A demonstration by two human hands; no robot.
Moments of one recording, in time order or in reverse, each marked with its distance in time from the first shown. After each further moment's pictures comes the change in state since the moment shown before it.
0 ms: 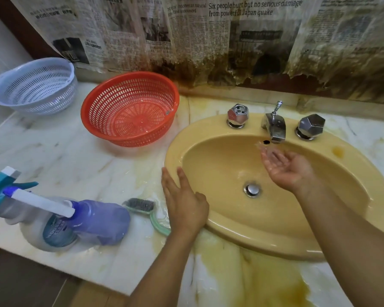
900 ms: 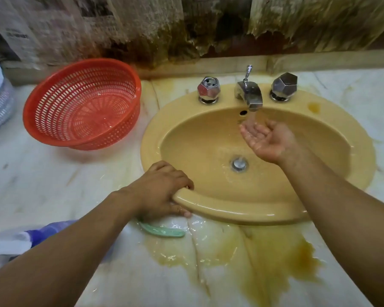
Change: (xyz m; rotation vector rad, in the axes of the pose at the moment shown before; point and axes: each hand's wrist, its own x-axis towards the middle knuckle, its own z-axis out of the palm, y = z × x) left_hand 0.083 -0.030 -0.054 0.634 -0.640 1.064; right_hand 0.001 0.013 -0.007 -0.008 0.021 -0.084
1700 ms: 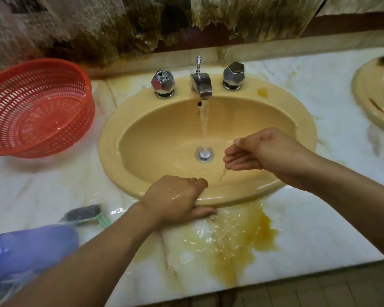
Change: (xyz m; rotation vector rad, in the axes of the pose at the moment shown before) left_hand 0.049 0.110 0.025 0.177 0.075 0.099; right_hand -0.143 -0.012 -0.043 -1.174 -0.045 -0.258
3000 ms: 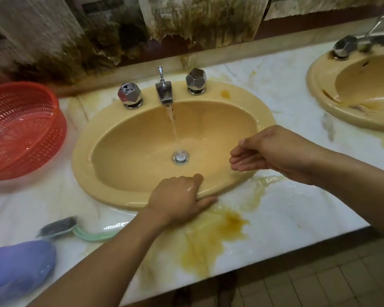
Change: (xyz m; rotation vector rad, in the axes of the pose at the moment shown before) left_hand 0.043 0.063 -0.011 -0.049 -0.044 -0.135; right_hand -0.041 0.018 -0.075 0.061 0.054 0.064
